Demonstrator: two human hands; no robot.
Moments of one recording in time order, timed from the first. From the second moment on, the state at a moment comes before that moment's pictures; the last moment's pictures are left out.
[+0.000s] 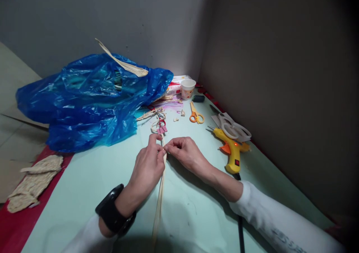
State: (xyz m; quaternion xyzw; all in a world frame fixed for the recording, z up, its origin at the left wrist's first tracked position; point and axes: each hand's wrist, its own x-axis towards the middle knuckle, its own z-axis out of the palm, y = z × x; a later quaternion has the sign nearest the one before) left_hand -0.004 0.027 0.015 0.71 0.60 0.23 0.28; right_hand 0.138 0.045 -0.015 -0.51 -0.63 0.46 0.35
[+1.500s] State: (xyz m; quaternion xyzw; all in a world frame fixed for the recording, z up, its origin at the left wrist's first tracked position) left_hand 0.000 0.045 0.008 0.43 0.46 0.33 0.70; right_hand 0.150 0.048 -0.006 -0.42 -0.51 0.64 0.40
